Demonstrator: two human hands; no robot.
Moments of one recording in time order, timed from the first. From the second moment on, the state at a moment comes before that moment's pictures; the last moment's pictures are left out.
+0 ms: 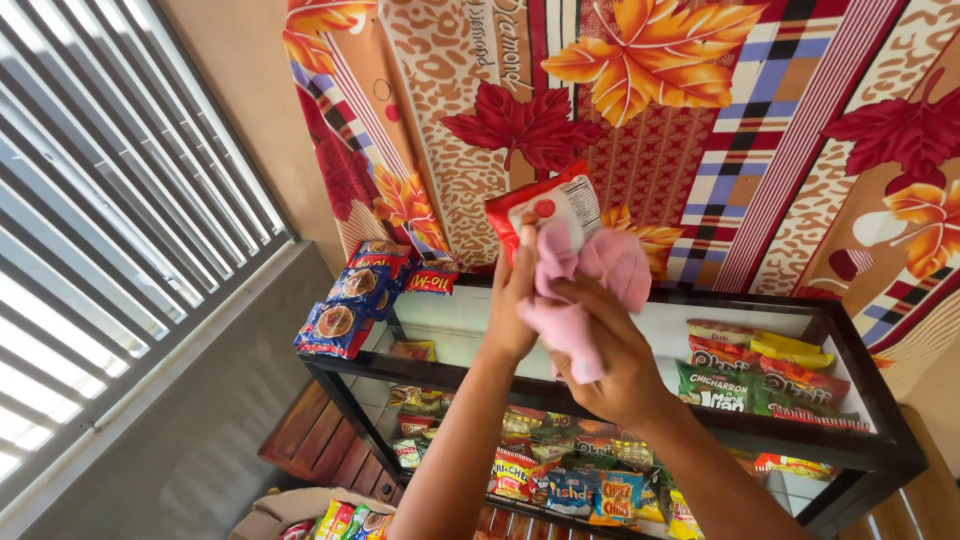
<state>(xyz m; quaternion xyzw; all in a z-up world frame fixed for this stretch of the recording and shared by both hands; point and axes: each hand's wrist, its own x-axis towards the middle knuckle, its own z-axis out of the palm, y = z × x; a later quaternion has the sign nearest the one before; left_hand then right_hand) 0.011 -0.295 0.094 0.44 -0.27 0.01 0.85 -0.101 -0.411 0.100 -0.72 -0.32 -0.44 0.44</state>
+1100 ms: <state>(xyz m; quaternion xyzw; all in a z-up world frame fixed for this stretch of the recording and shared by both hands) -0.047 -0.222 0.148 0.49 -0.39 0.09 0.78 -0.091 -0.360 0.136 -0.70 -0.35 -0.50 0.37</state>
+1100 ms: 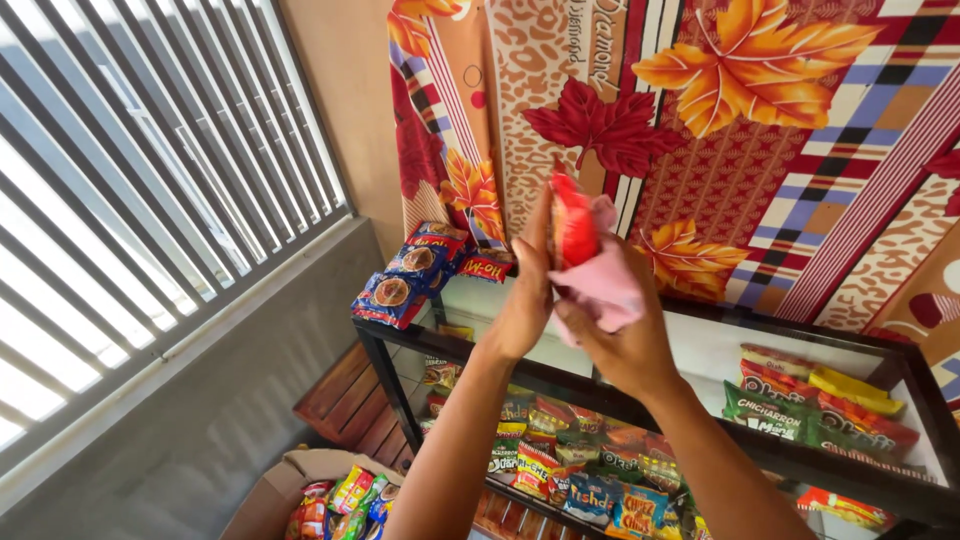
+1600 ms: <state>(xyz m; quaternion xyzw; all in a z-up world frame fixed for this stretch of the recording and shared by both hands) -0.018 -0.231 0.099 0.58 -0.31 0.13 0.74 -0.059 -0.401 0.118 -0.71 -0.21 -0.53 0.42</state>
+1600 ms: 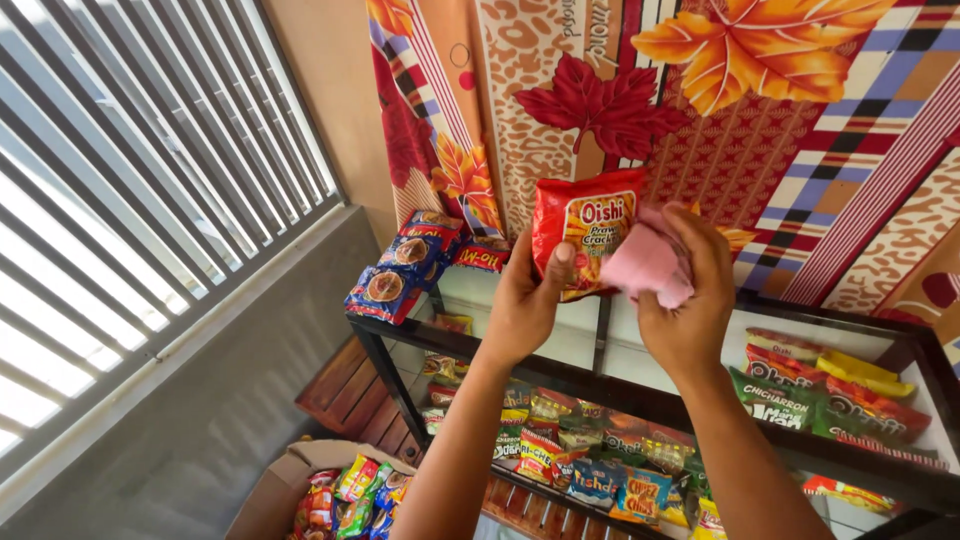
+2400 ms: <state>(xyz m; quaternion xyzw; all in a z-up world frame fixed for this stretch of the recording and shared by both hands) 0.049 -0.177 0.075 0.54 -0.39 0.07 0.75 -0.008 -0.336 0.130 -0.74 -0.21 -0.56 0.32</state>
